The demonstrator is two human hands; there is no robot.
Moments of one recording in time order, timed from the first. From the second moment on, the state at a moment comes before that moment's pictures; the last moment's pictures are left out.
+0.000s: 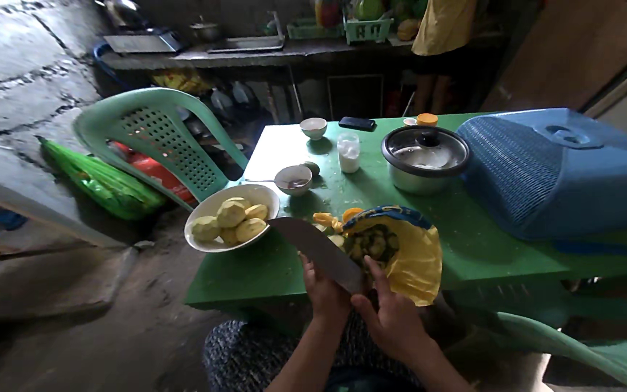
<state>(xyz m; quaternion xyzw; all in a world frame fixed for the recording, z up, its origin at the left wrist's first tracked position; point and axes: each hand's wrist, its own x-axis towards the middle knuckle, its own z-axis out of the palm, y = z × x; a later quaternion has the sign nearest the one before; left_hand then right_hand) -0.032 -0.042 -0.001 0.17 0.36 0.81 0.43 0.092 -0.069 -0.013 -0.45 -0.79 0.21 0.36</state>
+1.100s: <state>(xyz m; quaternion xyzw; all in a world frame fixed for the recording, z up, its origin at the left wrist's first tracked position) -0.047 -0.020 0.003 0.18 0.28 0.78 0.53 0.109 -0.060 -0.010 -0.42 -0.78 0.26 0.38</state>
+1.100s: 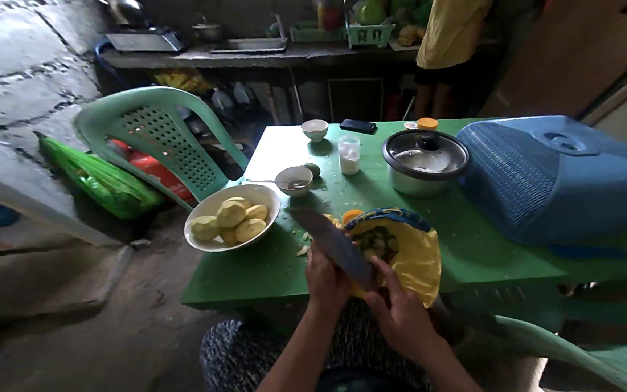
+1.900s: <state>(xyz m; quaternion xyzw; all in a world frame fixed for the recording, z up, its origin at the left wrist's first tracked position) -0.026 -0.042 -0.002 0.33 0.35 0.75 0.45 0.102 -0.021 0.000 -0.45 -0.72 0.39 0.36</state>
